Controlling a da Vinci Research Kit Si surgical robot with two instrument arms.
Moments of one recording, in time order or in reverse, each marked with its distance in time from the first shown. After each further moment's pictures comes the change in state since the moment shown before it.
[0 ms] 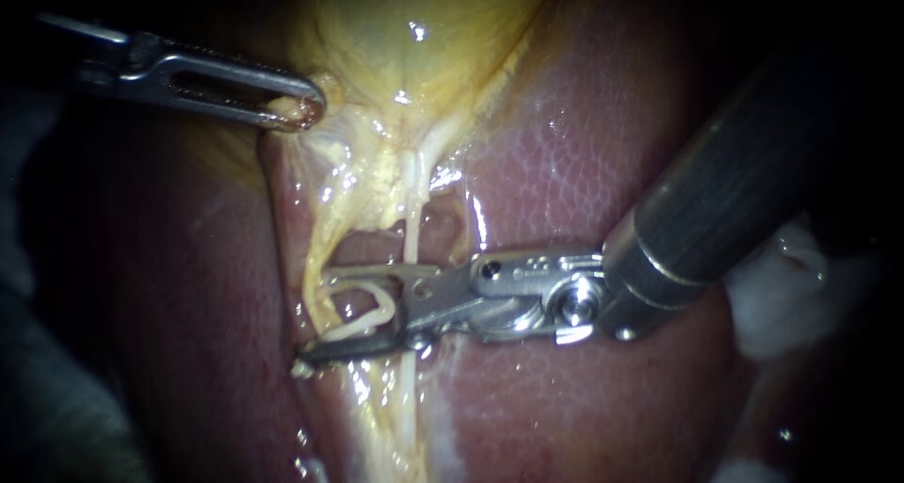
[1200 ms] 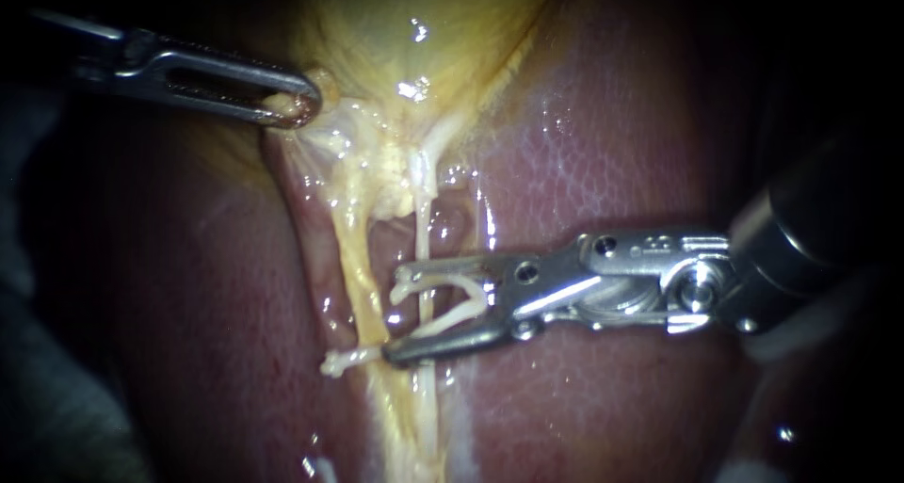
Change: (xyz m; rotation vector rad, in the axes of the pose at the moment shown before) right arm 0.002 -0.001 -0.010 0.075 0.002 0.107; left arm 0.000 0.000 0.000 -0.002 -0.002 0.000
